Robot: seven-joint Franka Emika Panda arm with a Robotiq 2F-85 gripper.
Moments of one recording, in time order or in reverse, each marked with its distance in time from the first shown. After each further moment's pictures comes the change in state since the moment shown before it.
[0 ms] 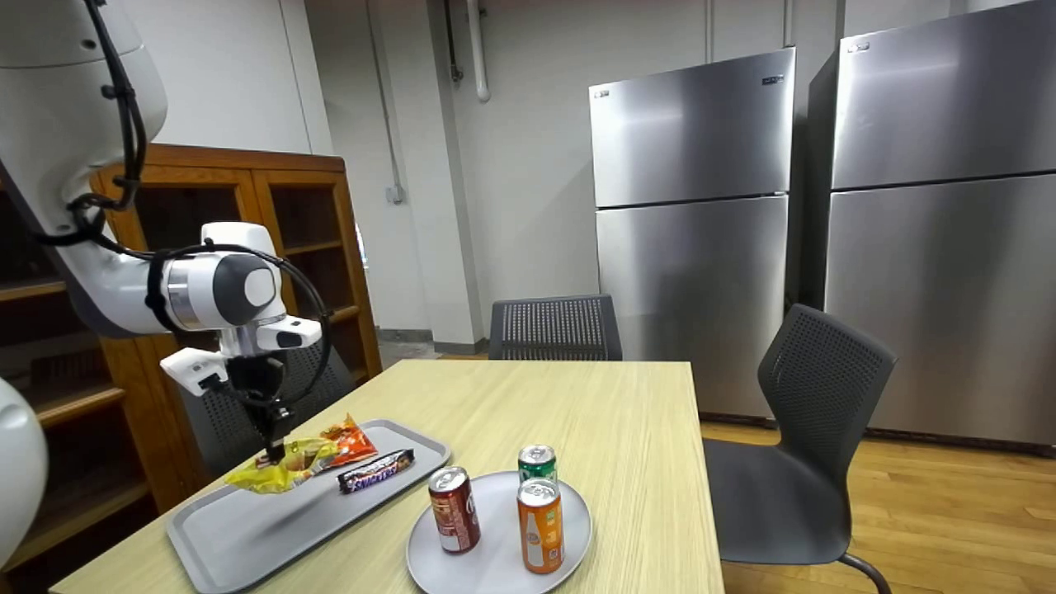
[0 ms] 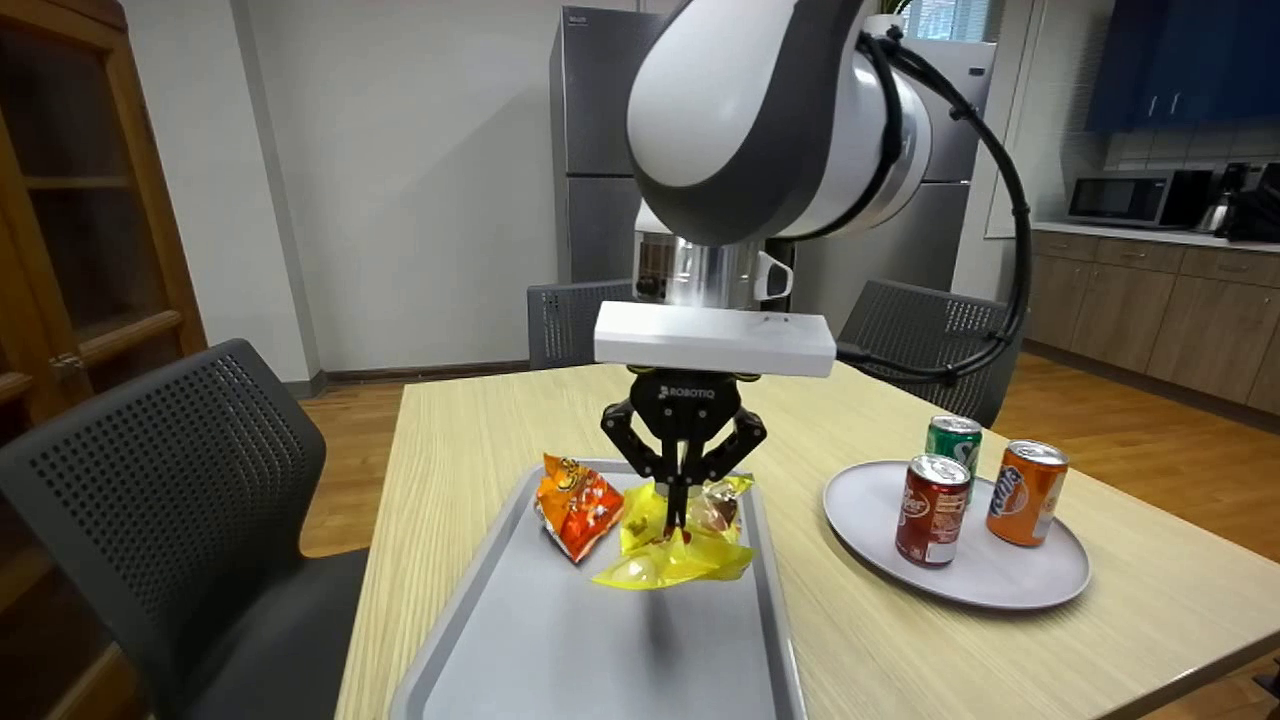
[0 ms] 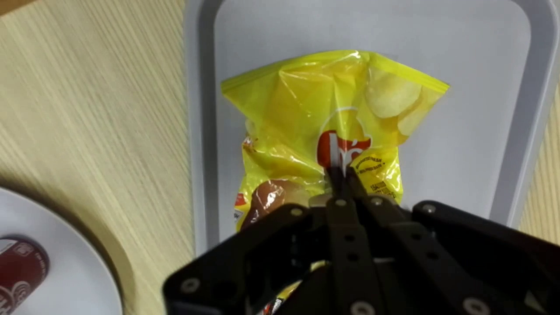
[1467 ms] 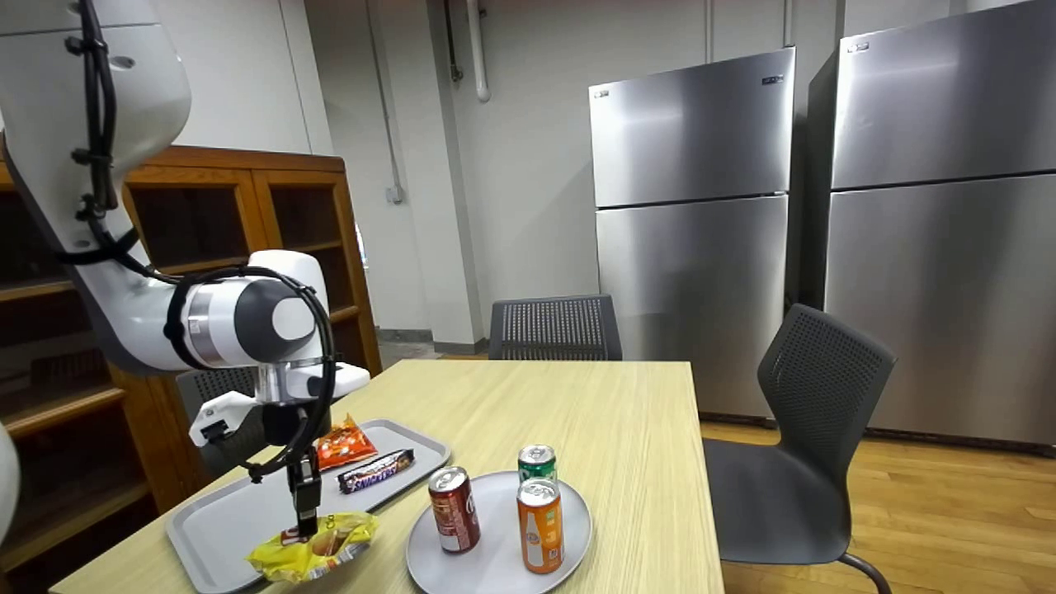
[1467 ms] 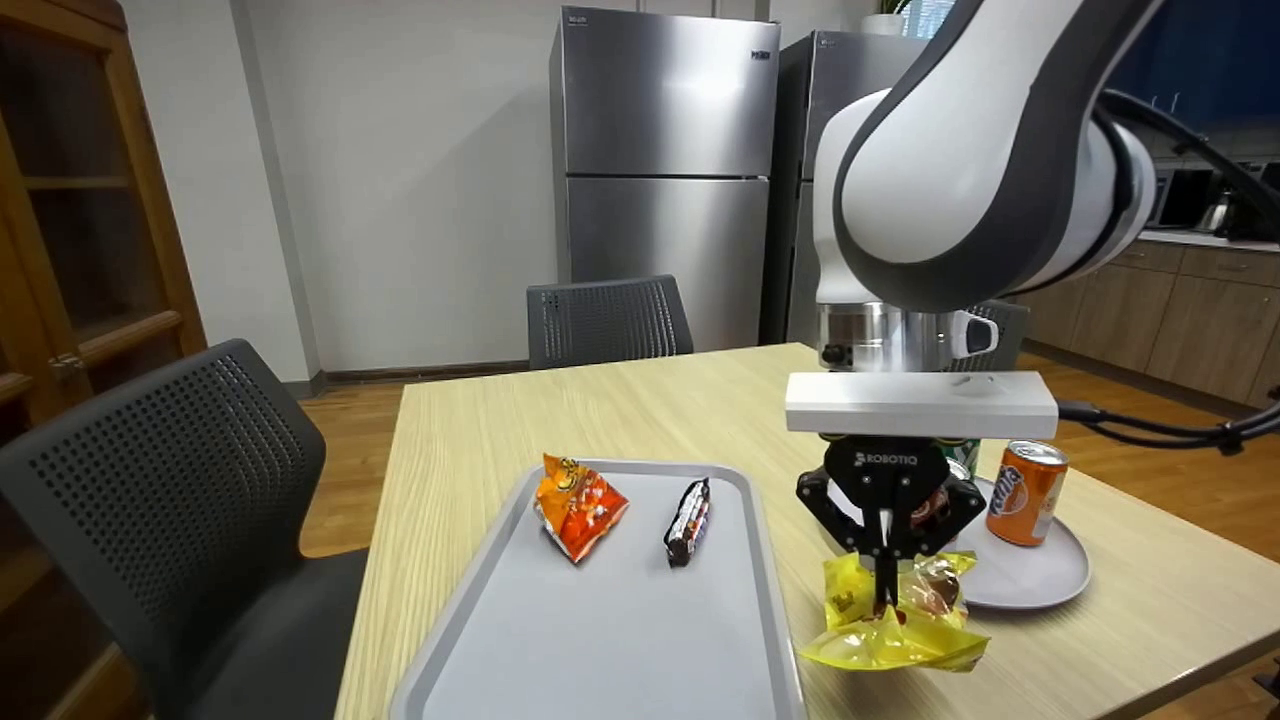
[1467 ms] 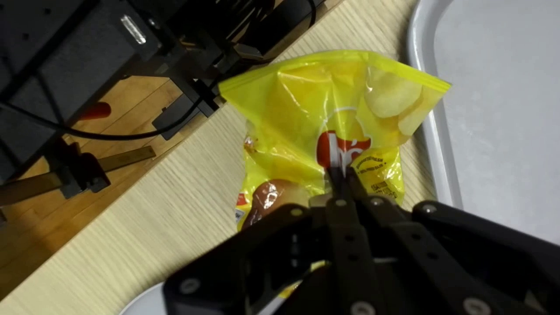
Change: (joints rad) arm -0.140 -0.110 -0.059 -0.276 -0.021 -0.028 0.139
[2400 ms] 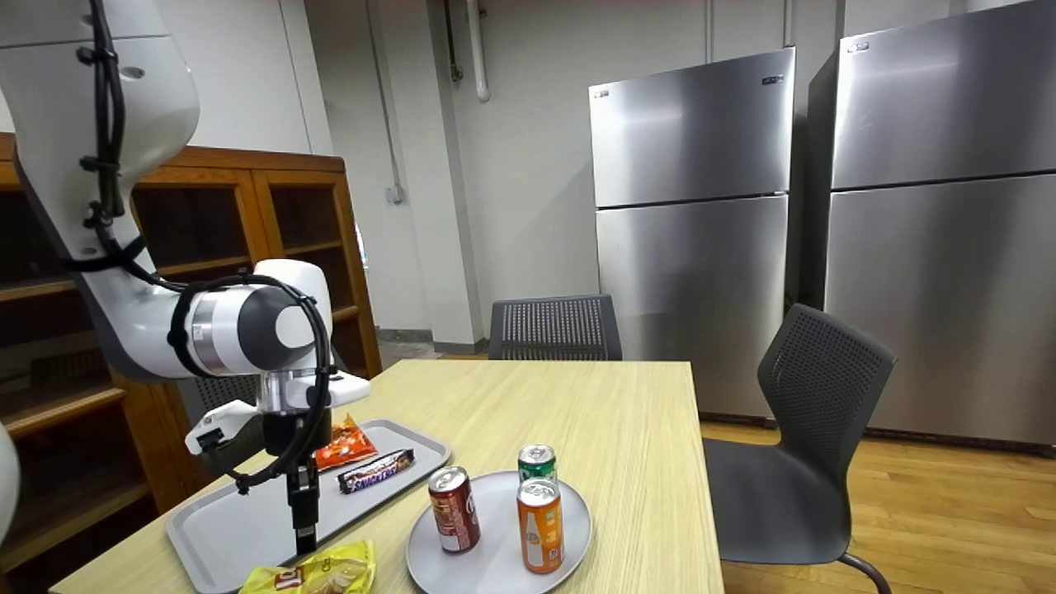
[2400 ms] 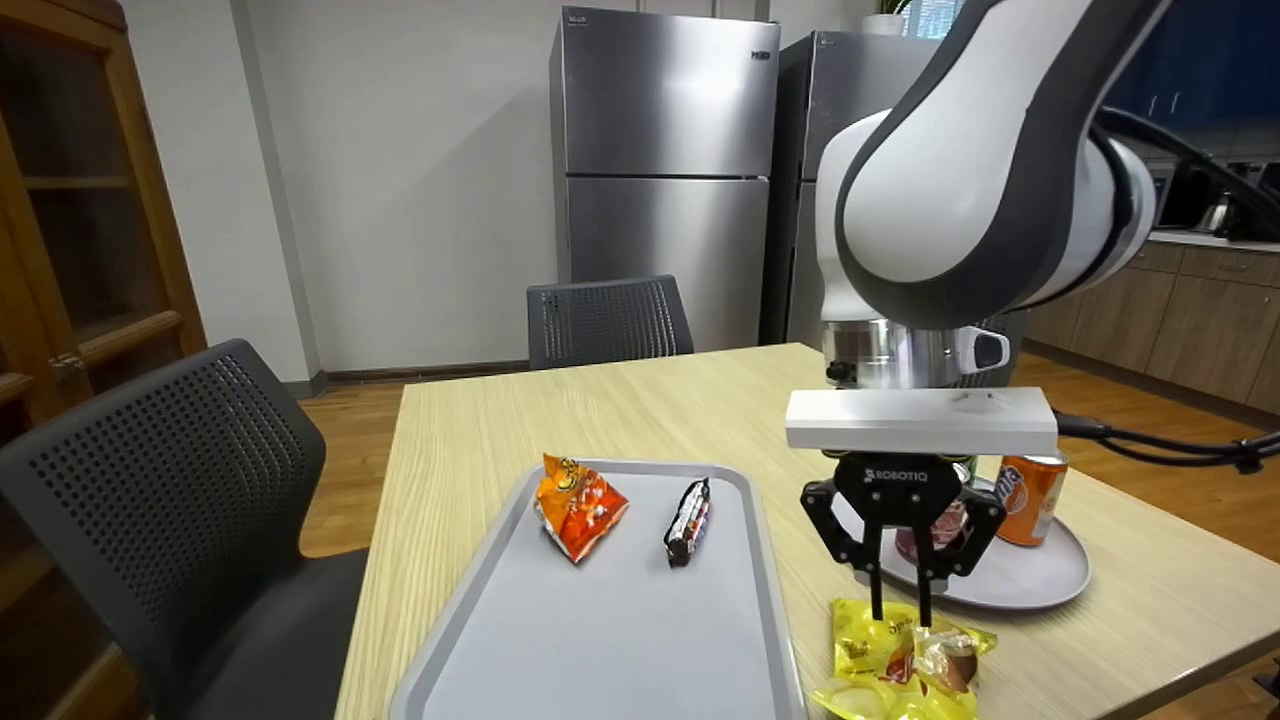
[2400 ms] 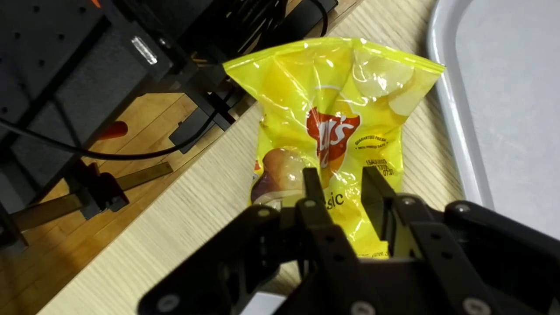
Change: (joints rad) arm 0.000 0.023 -0.006 -0.002 0.000 -0.012 0.051
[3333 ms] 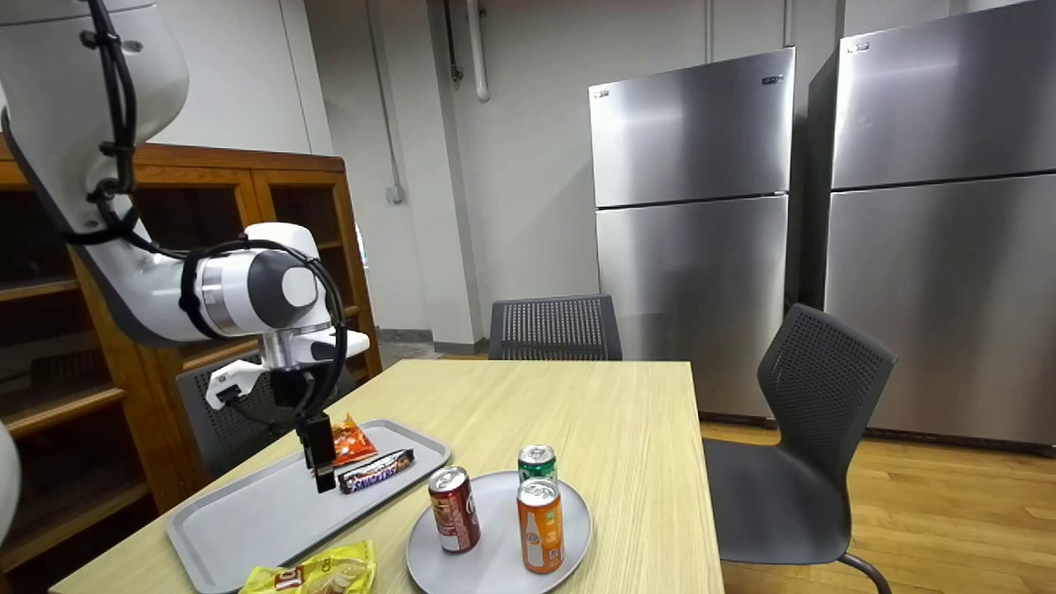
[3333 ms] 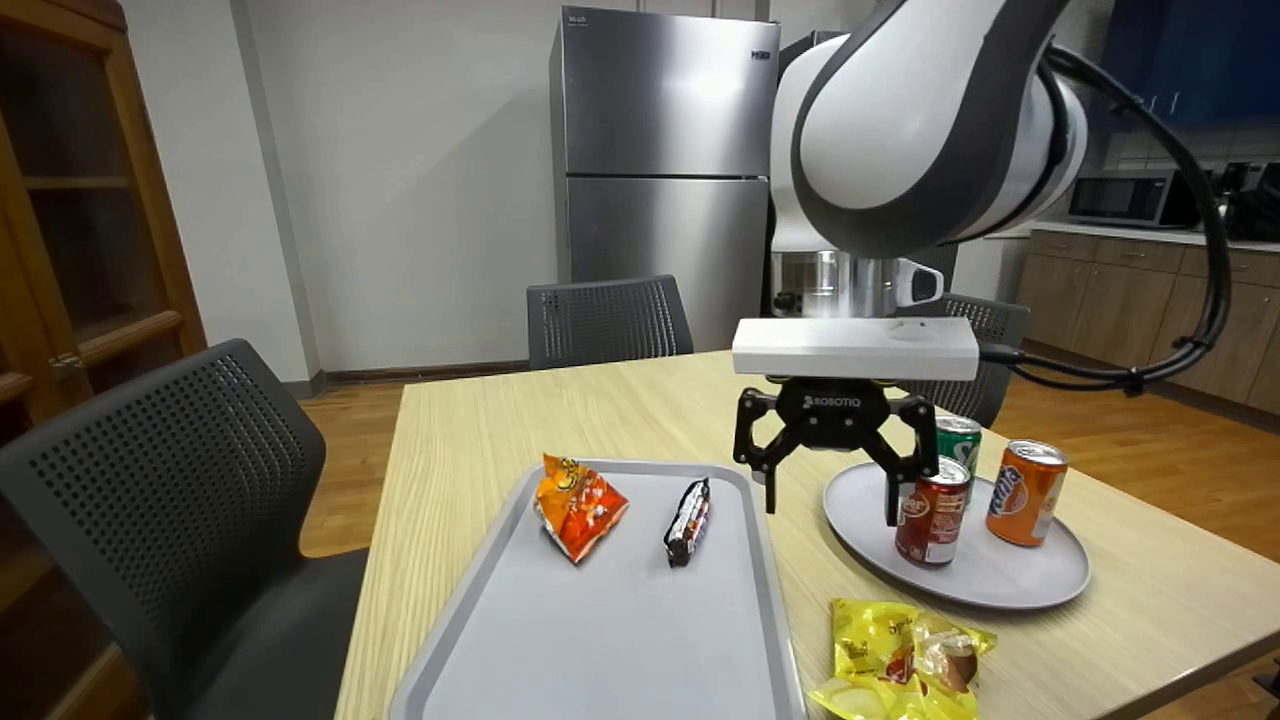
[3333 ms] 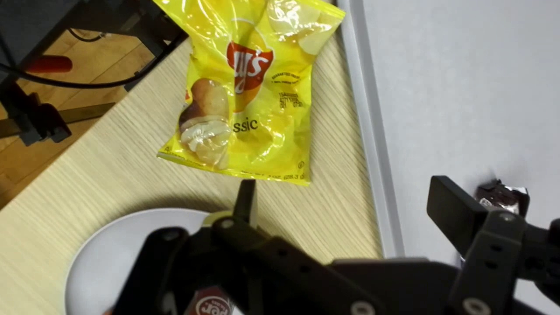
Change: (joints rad) arm 0.004 -0.031 0.021 0.105 -0.077 -0.016 0.006
